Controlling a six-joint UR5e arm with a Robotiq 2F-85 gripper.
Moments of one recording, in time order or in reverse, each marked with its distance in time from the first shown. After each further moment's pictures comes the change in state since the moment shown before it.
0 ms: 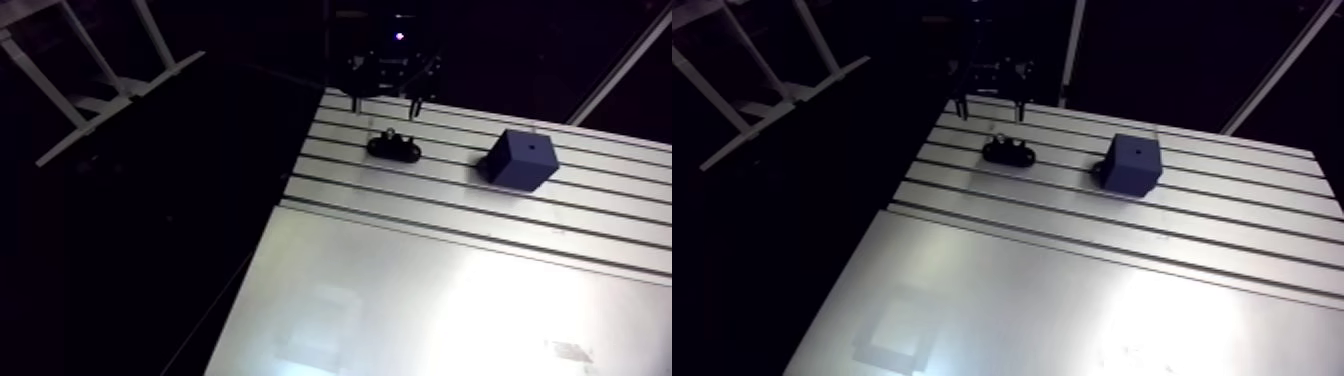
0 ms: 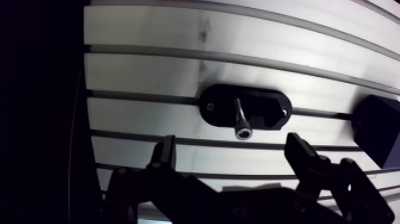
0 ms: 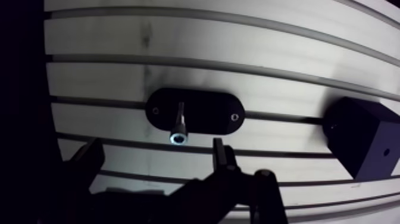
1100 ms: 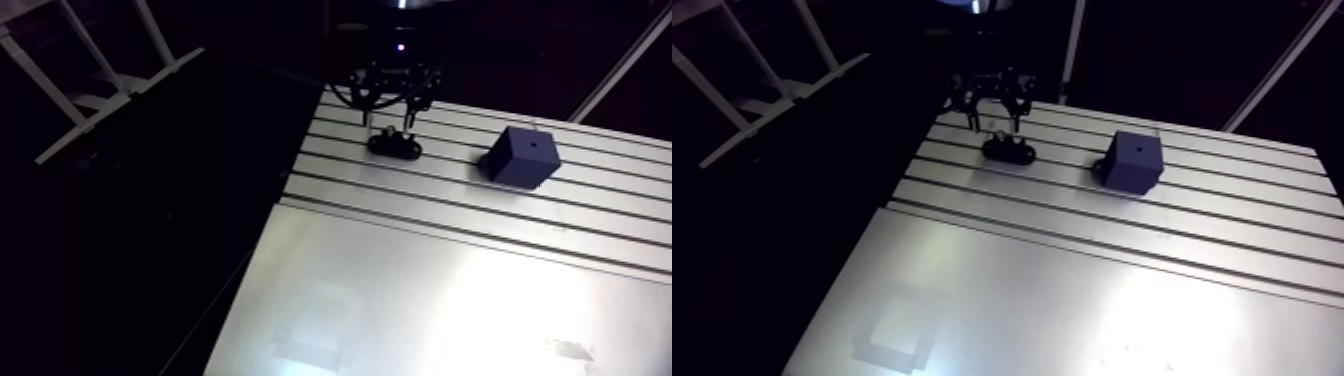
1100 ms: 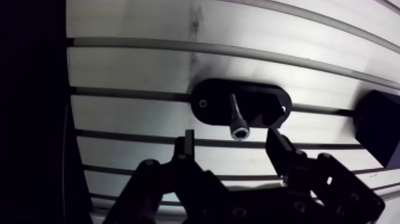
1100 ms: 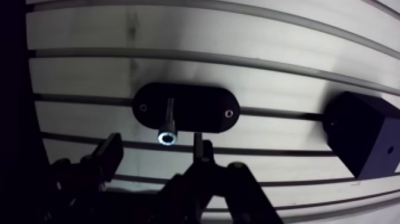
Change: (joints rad) arm 0.000 0.010 0.028 -0.016 -0.024 0.001
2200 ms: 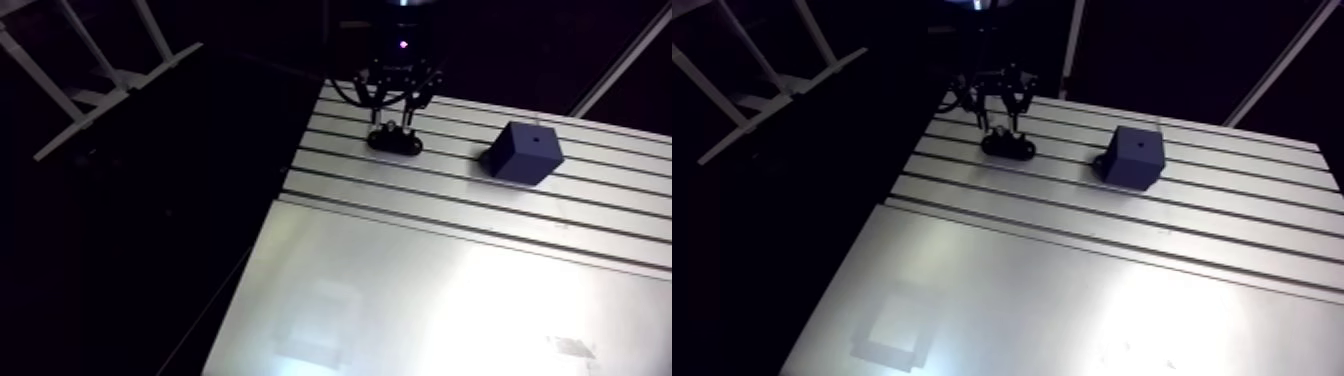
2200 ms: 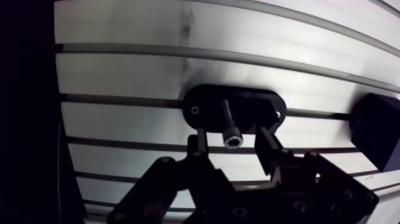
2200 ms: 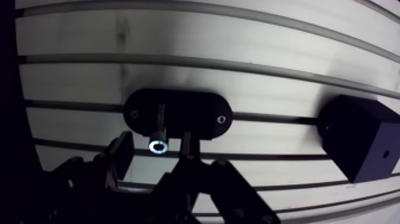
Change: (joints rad) arm -0.001 0.015 -0.006 -0.006 -0.024 -0.001
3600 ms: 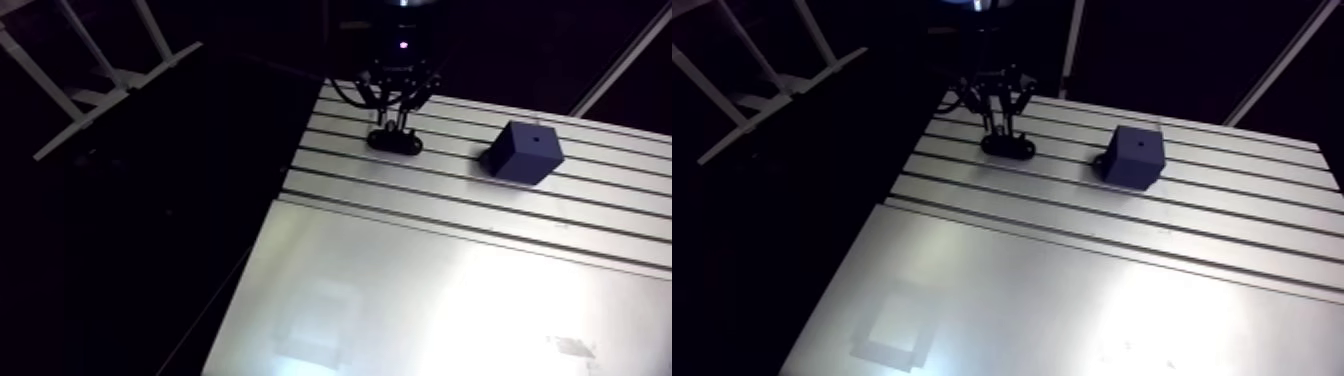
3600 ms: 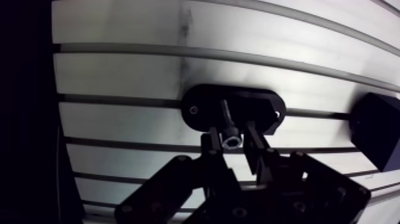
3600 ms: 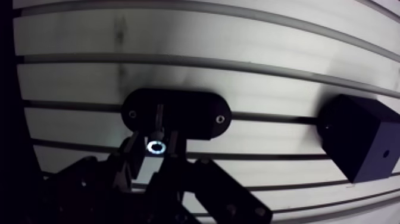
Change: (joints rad) arm -0.001 0.002 0.002 0.000 -0.003 0.001
